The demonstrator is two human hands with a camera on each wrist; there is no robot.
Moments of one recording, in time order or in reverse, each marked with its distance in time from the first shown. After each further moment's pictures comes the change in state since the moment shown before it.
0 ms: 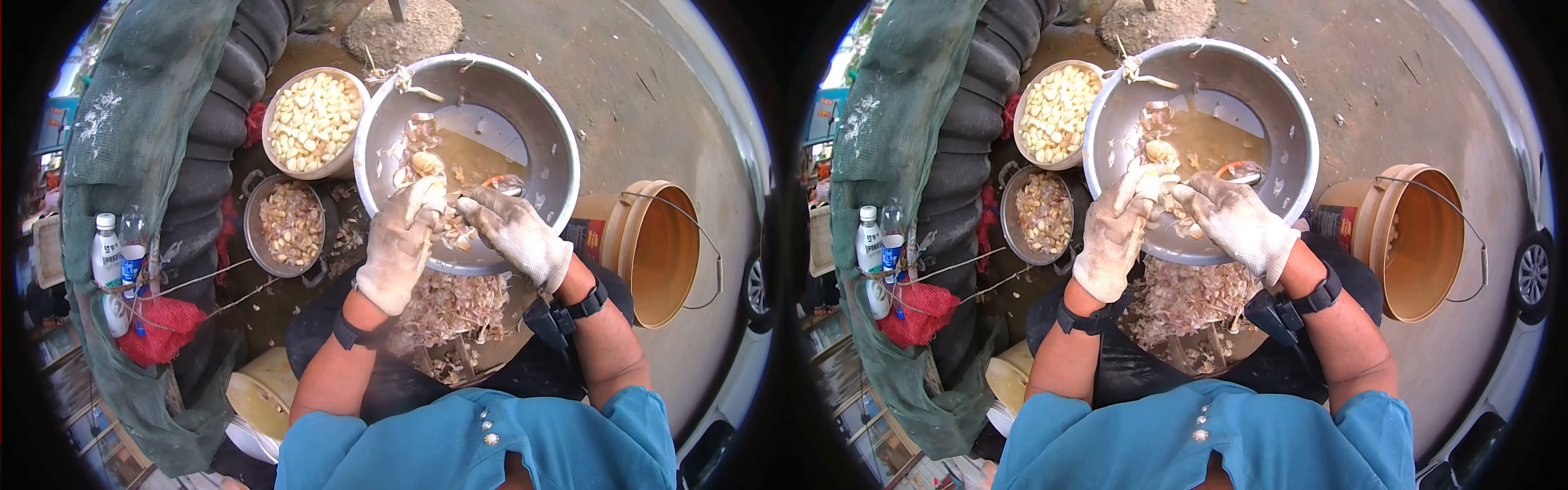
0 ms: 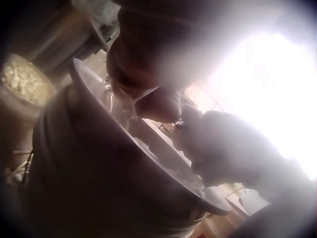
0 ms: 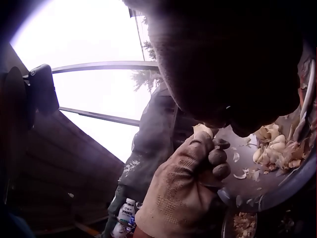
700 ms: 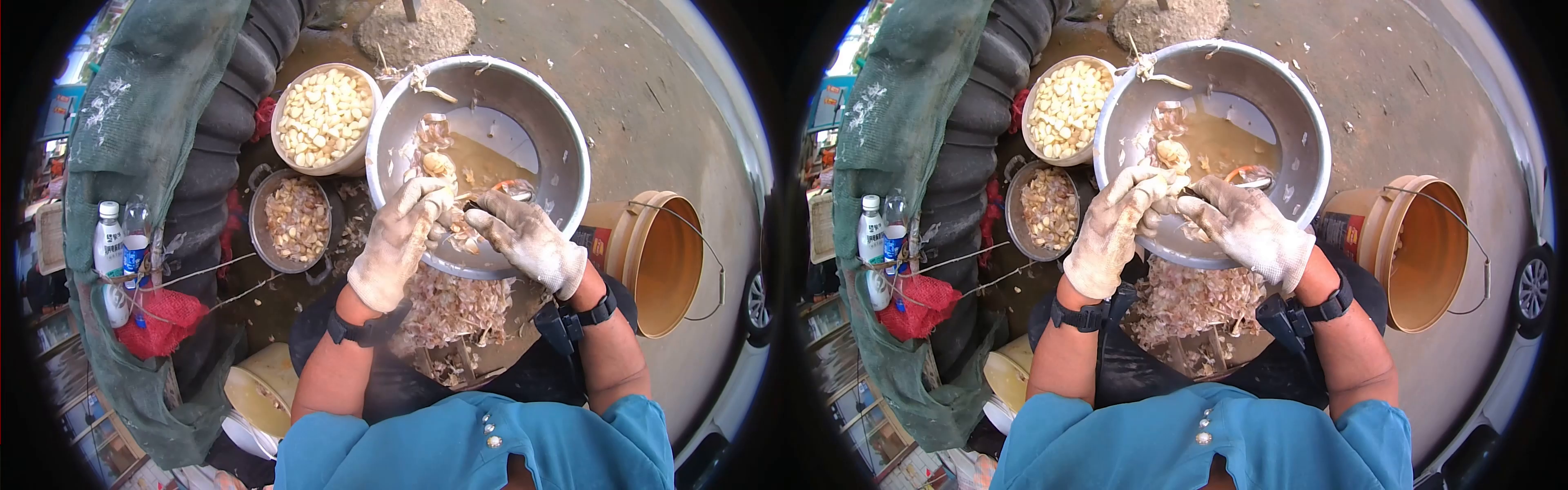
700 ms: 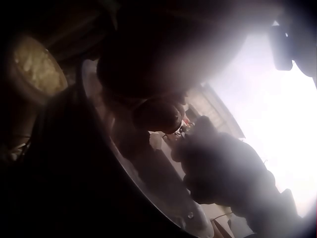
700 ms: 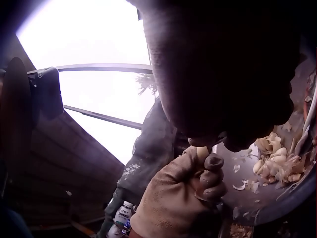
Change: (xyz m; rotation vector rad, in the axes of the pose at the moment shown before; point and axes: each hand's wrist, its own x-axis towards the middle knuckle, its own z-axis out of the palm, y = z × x) left_hand 0.000 0.025 -0.021 -0.351 -0.071 -0.117; right_hand 0.001 -0.015 -0.009 0.125 -0.070 0.082
